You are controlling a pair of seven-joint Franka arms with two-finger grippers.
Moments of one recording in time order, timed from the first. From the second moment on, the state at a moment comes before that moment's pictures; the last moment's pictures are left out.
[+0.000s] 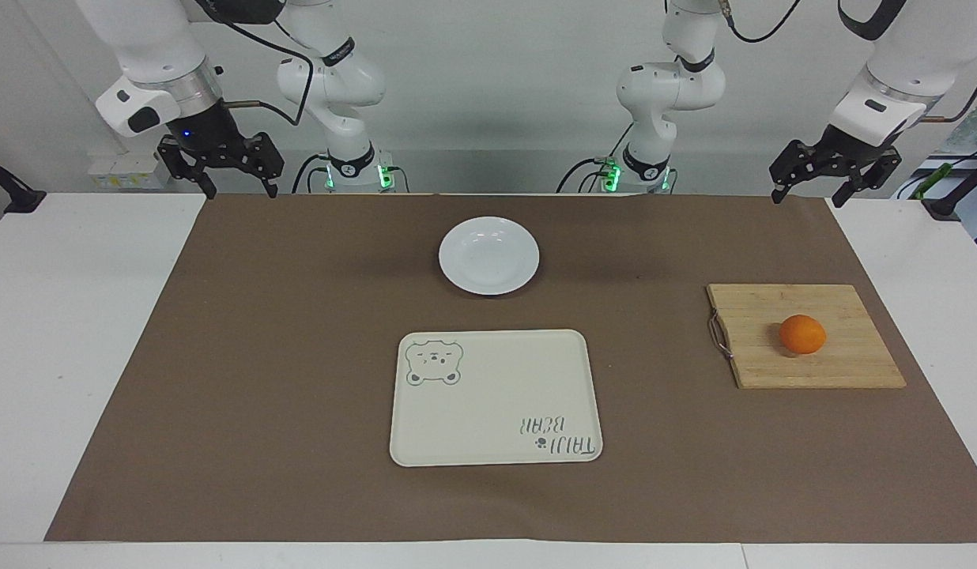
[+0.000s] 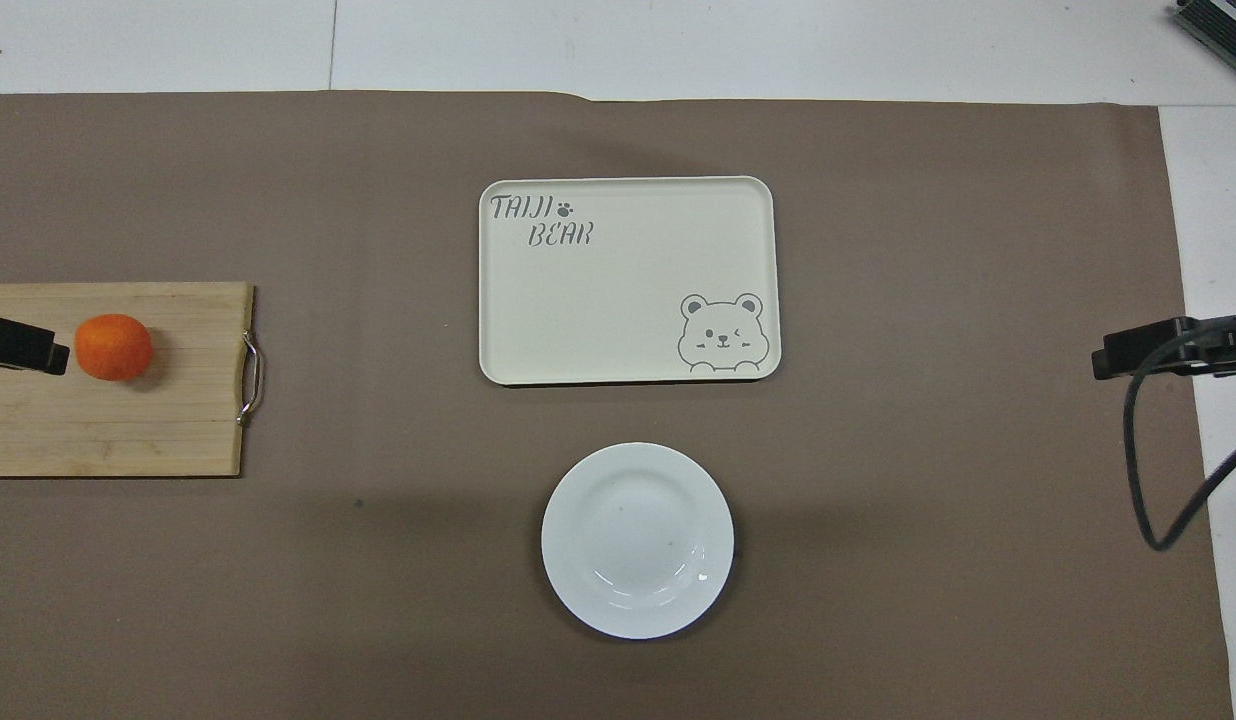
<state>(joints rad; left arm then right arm) -0.03 -0.04 0.04 -1.56 0.00 1.50 0.15 -0.07 -0.06 0.04 -1.59 0.02 1.51 -0.02</state>
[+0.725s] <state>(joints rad) -0.03 -0.04 0.04 -1.56 0.00 1.50 0.16 -0.07 -0.06 0.04 -1.59 0.02 1.51 -0.02</state>
